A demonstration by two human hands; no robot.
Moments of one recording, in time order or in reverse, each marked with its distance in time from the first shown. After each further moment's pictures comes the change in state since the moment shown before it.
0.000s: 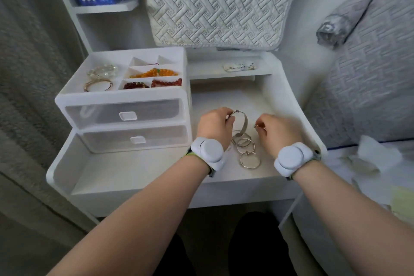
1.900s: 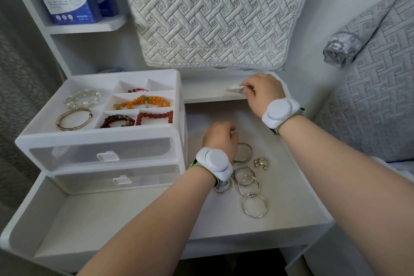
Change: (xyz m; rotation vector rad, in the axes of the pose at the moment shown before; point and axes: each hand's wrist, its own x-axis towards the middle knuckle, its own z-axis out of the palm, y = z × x) left_hand 0.073 -0.011 0.032 0.019 -0.069 -0.049; right_hand 0.161 -0.010 -0.017 0.044 0.222 -0.169
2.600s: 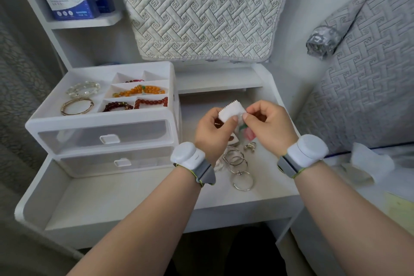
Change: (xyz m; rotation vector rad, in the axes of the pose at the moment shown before) left_hand -0.056 0.026 -0.022 -0.945 0.041 -0.054; right_hand -0.123 -0.030 -0.043 0.738 -0.018 0.333
